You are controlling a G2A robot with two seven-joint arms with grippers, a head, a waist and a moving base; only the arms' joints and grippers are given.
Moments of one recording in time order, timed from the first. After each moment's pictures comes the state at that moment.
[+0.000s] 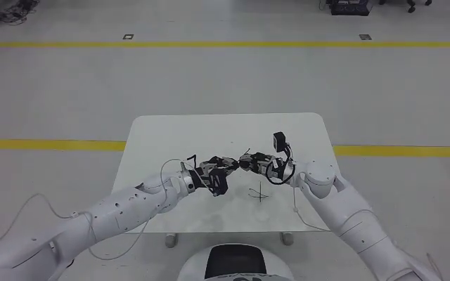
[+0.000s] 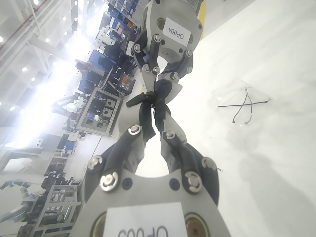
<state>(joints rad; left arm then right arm) 0.81 -0.88 -0.17 -1.43 1.57 0.12 0.45 -1.25 -1.11 0.98 -1.43 0.50 0.16 0.65</state>
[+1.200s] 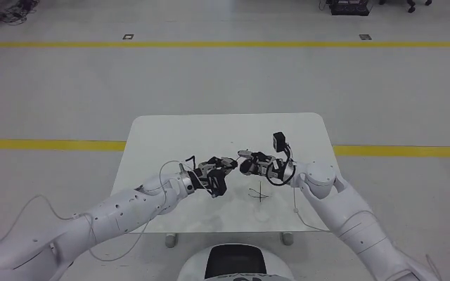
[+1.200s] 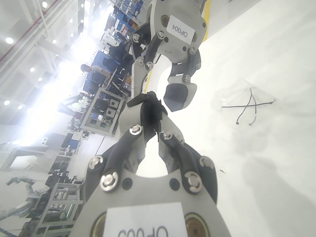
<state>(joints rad) 0.83 -0.88 -0.17 -1.42 1.57 0.17 0.48 -1.26 -1.12 1.01 -1.43 0.48 0.15 0.68</state>
